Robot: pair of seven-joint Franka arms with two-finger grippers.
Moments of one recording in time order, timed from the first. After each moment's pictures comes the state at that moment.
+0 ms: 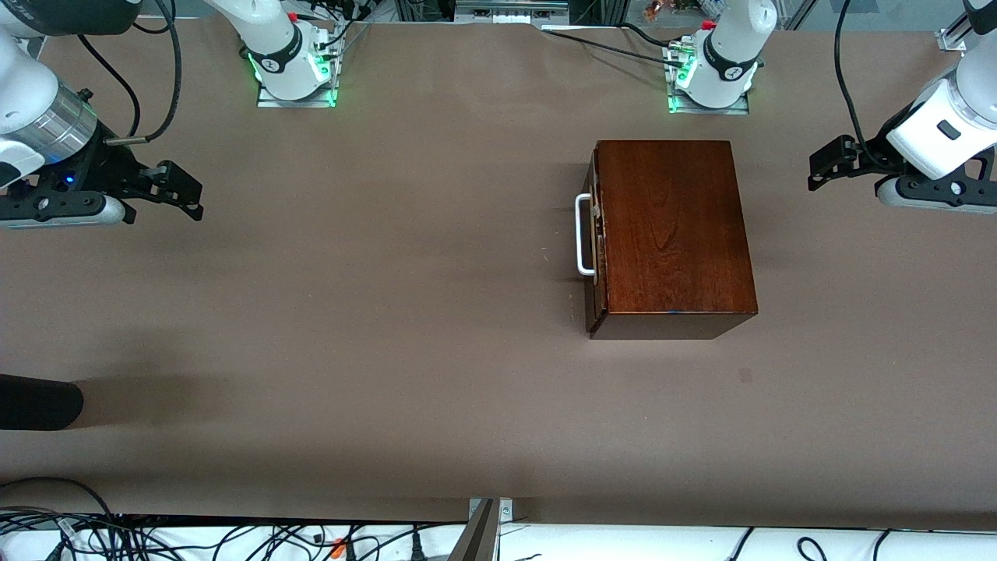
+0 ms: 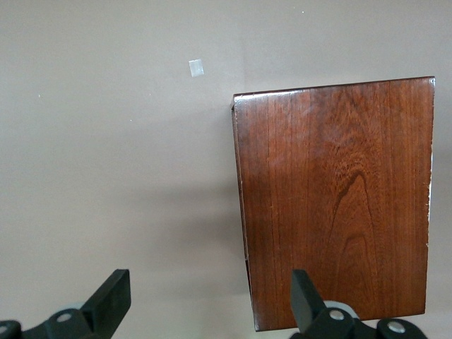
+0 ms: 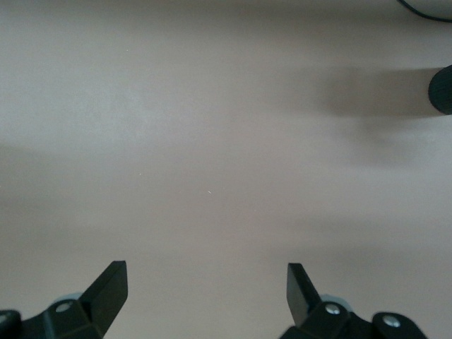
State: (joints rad) left arm -0.01 -0.03 -0.05 -1.67 -0.02 1.56 0.01; right arm 0.18 0.02 -0.05 -1.66 0.00 1.76 0.08
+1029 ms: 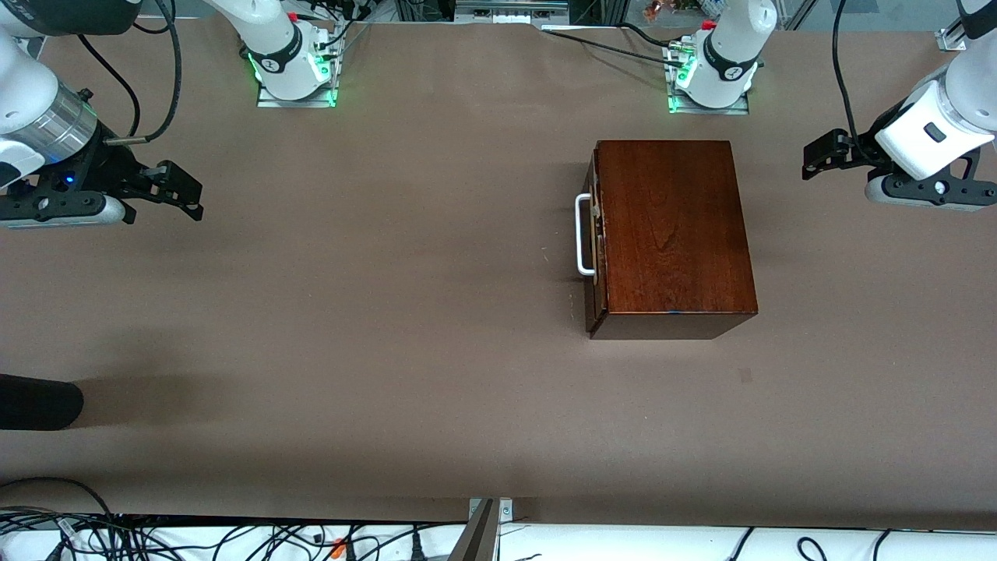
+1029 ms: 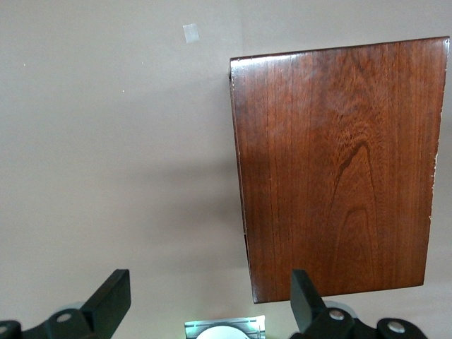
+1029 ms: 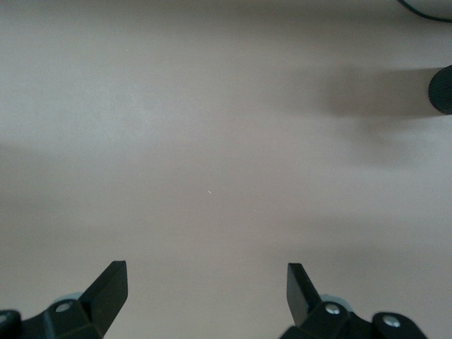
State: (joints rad) left arm -0.01 -0.02 -0.06 -1.67 -0.02 1.48 0.01; right arm 0.18 0.02 -0.05 -1.66 0.00 1.76 0.08
